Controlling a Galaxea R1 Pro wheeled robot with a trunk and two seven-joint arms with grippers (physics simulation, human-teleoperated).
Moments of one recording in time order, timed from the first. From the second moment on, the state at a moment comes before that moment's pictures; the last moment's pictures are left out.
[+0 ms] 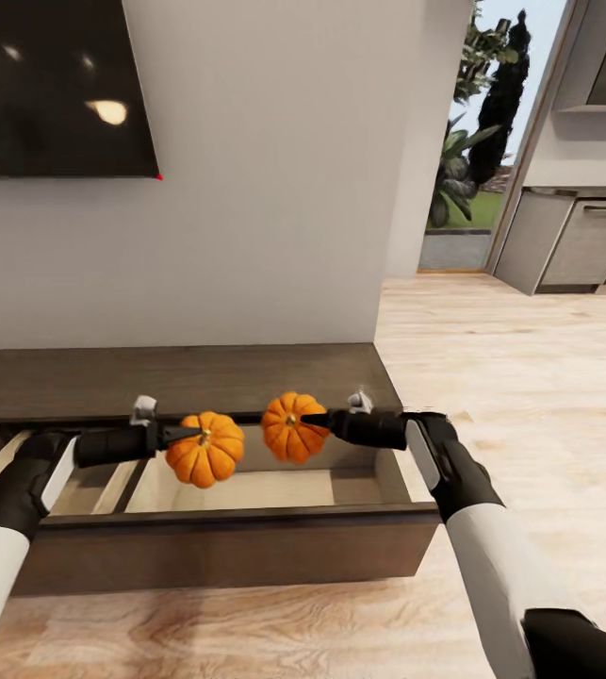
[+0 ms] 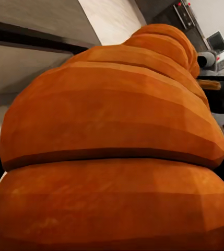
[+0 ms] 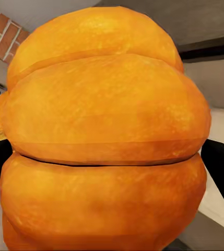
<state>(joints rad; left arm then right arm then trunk) -0.80 0.34 0.06 -0.86 0.21 0.90 -1.30 -0.86 0.07 -0.05 -0.86 -0.20 0.87 0.86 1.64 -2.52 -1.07</state>
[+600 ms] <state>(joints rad) -0.80 0.33 0.05 -0.85 0.21 0.89 -1.30 -0.86 0.03 -0.05 -0.69 -0.20 0.82 0.94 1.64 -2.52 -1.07</state>
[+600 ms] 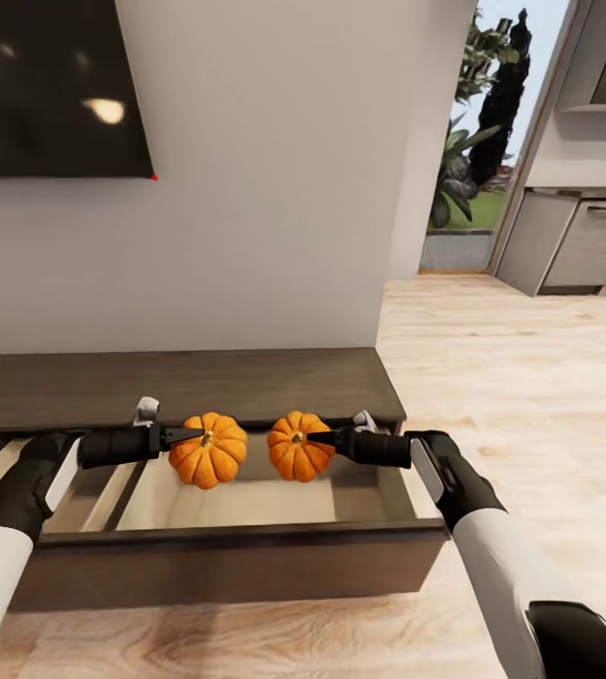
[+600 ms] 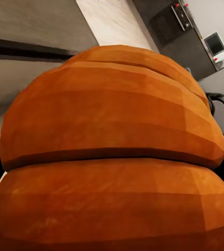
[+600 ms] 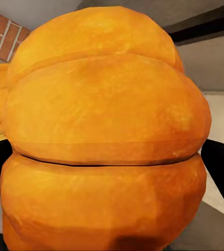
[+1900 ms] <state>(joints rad) -0.80 0.28 0.05 -0.53 0.21 0.65 -1.30 -0.86 -0.04 -0.05 -0.51 -0.20 0.82 0.92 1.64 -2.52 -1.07</state>
